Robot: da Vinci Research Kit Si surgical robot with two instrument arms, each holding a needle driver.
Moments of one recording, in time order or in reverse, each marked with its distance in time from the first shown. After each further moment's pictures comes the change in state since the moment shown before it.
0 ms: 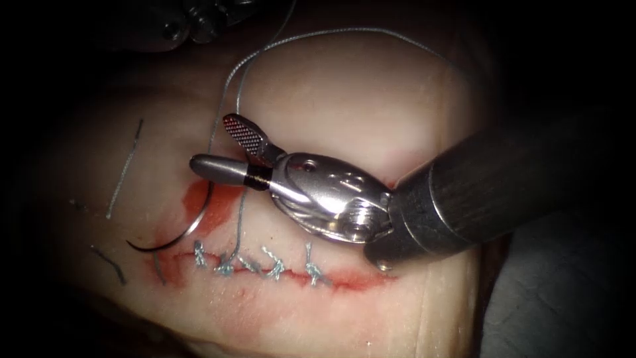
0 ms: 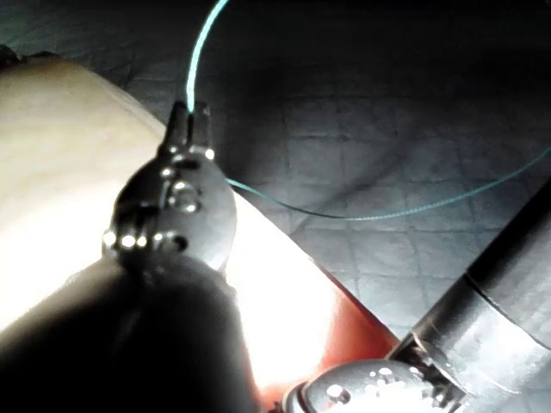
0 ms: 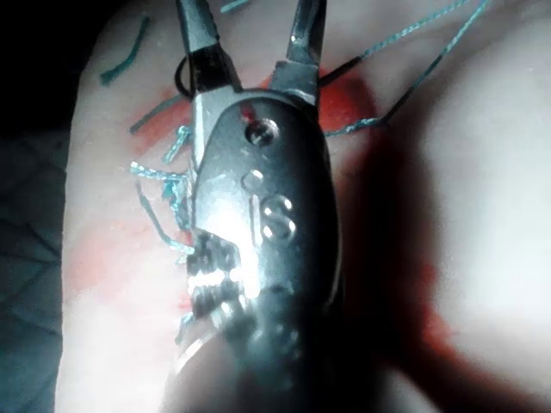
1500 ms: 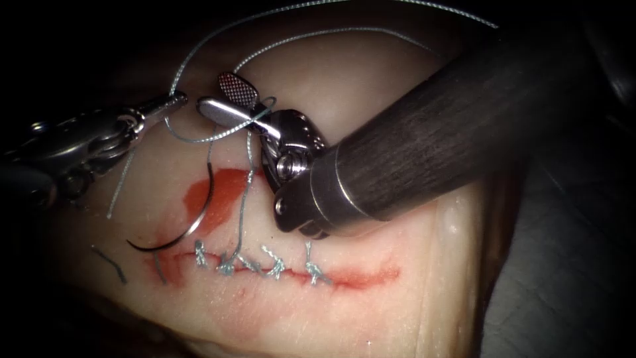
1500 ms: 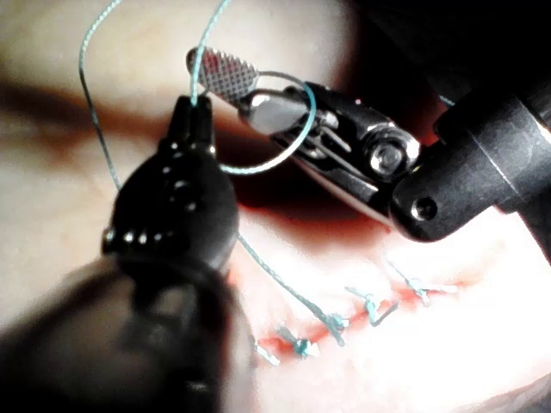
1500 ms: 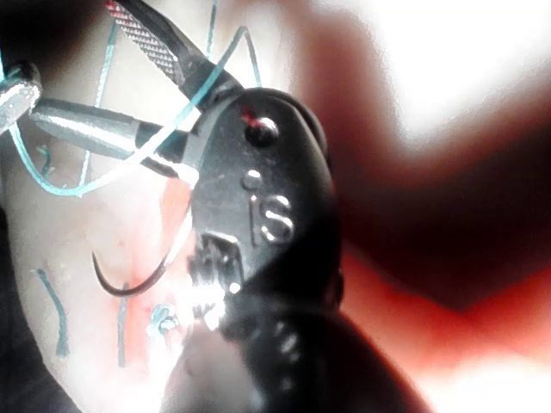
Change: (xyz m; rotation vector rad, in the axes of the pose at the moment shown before) right arm 0.003 -0.006 0.003 -0.225 -0.193 0.254; left arm 0.012 0.004 -0.015 -0.186 0.100 -0.178
